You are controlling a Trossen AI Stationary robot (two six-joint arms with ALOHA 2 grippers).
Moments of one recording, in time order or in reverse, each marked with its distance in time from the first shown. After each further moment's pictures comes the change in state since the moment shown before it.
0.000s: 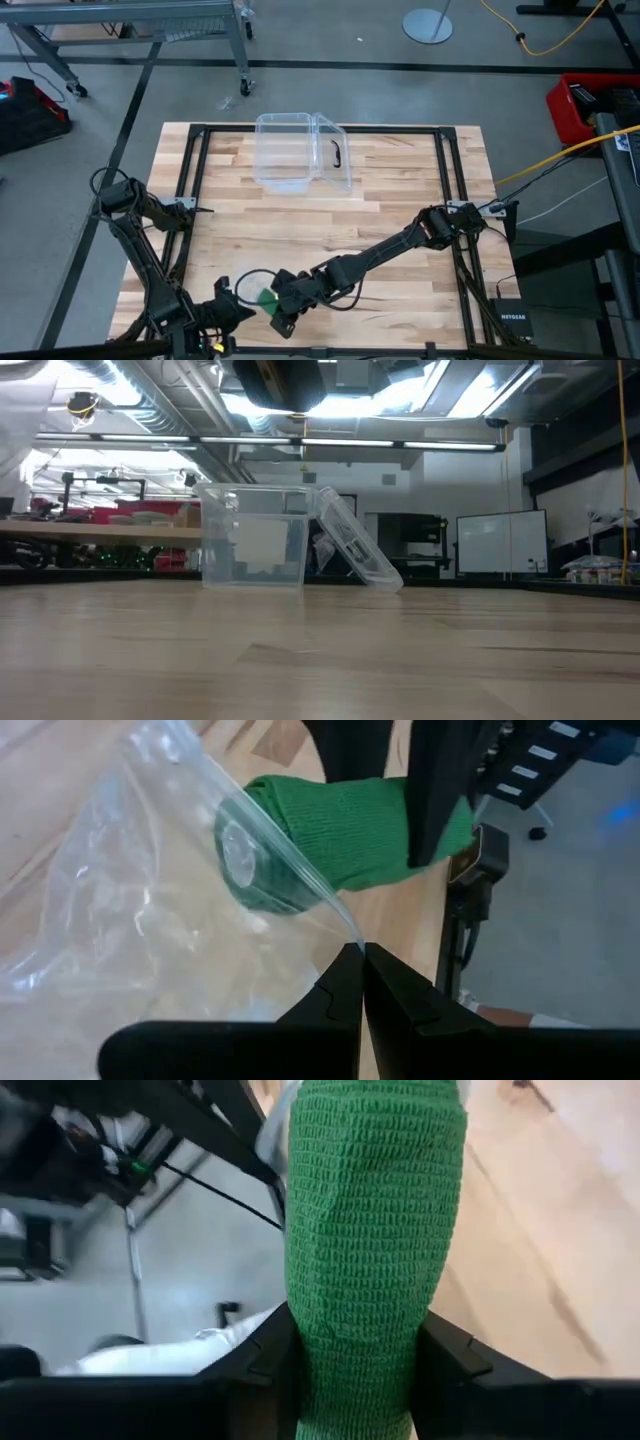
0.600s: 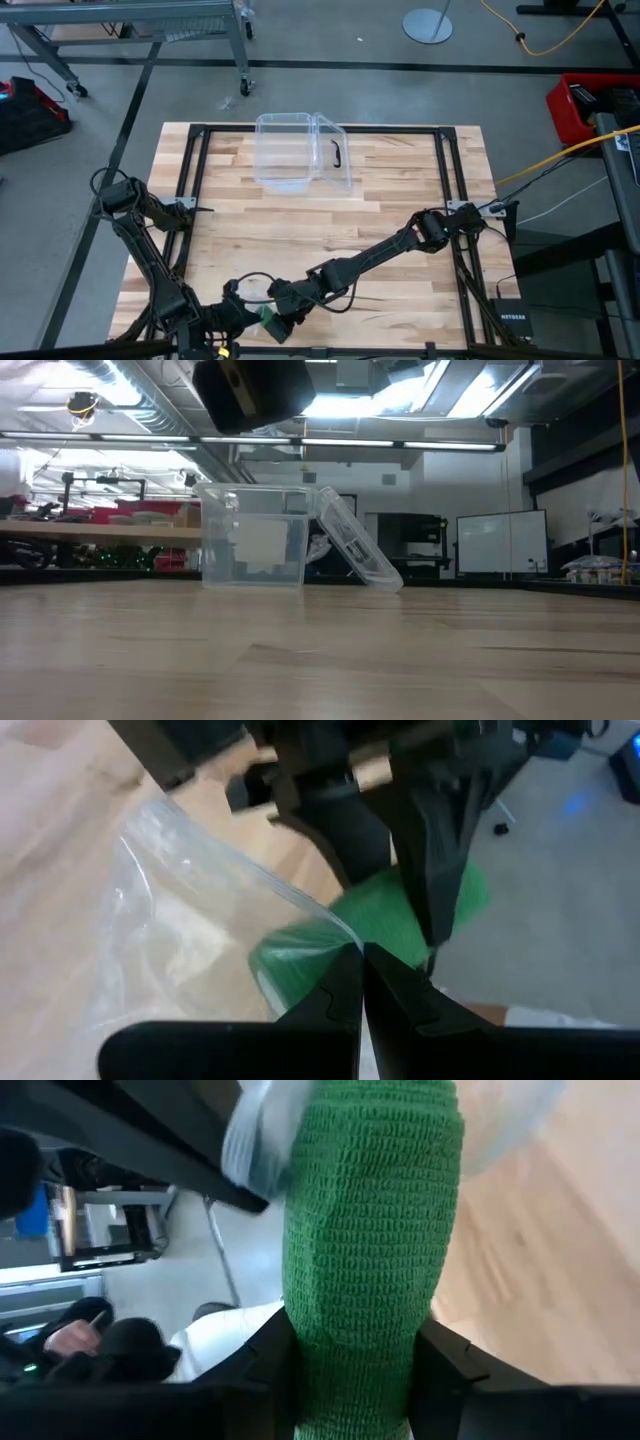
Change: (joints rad) left arm 0.043 0.000 0.000 0.148 0.043 0.178; right arm 0.000 0.062 0.000 0.145 -0.244 0.210
